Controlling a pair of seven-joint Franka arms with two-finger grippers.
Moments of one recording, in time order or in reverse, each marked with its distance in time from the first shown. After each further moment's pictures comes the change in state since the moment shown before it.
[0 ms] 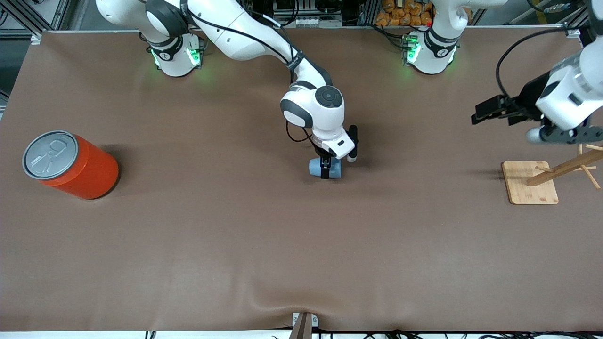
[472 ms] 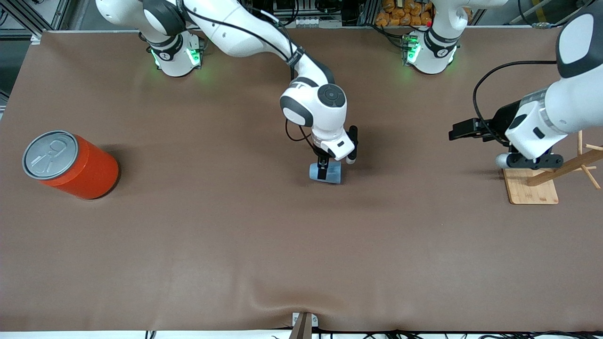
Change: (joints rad) left arm -0.014 0.080 -0.008 -0.003 -0.062 0.039 0.000; right arm -0.005 -0.042 -0.004 0.075 0.029 -0.205 0.005
